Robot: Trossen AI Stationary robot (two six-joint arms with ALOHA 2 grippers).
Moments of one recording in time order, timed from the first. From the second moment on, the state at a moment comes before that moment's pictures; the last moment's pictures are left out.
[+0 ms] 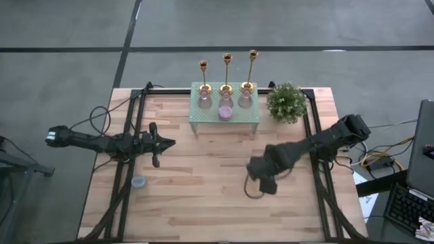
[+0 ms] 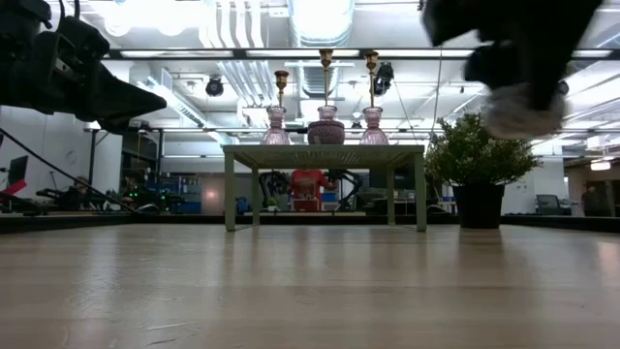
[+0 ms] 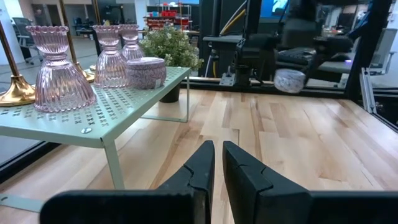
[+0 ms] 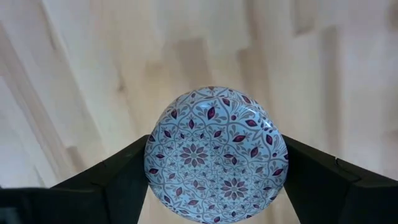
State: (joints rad) left arm -0.15 0.29 0.01 0.18 -0.34 -0.04; right arm 0.35 1.63 1.30 -1.18 0.00 0.61
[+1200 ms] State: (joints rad) left arm -0.15 0.29 0.01 0.18 -0.34 -0.04; right arm -0.33 1.68 1.60 -1.22 0.00 0.30
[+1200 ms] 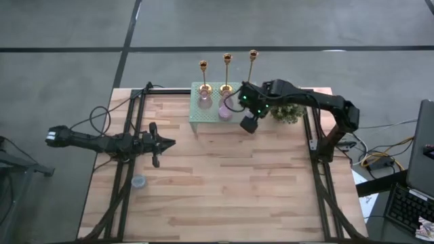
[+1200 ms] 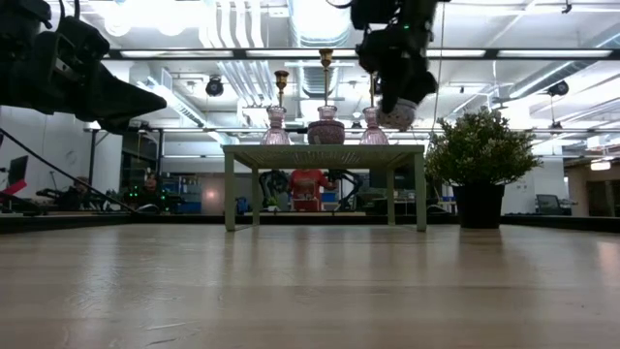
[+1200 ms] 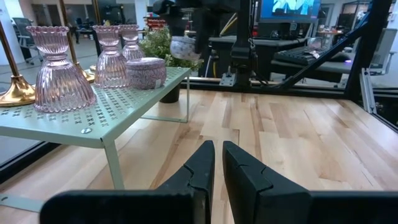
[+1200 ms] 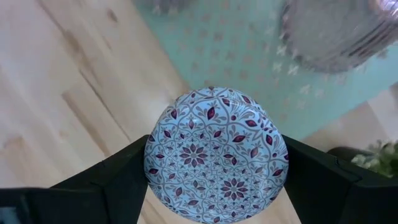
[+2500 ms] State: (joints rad) left arm -0.15 0.29 0.01 0.18 -0.34 -0.04; right arm -0.38 1.88 1.78 -1.28 0.03 0.23
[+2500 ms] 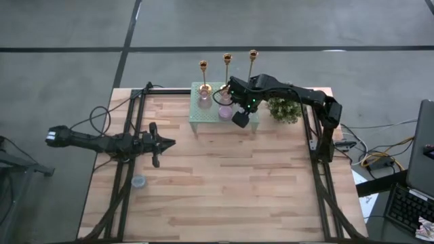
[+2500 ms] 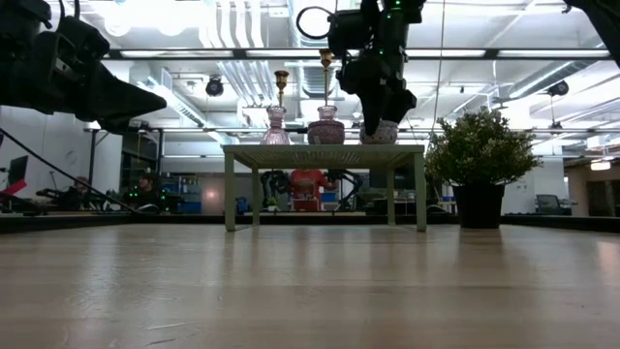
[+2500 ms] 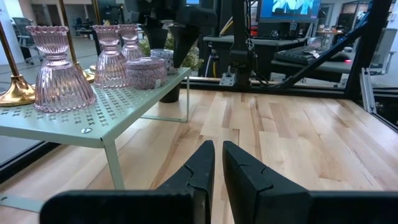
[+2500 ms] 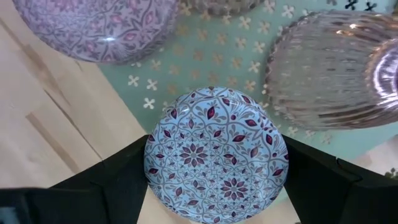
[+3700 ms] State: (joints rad) left arm -0.15 0.29 0.01 0.18 -0.34 -0.04; right arm -0.38 1.87 1.81 -1.34 0.03 0.21
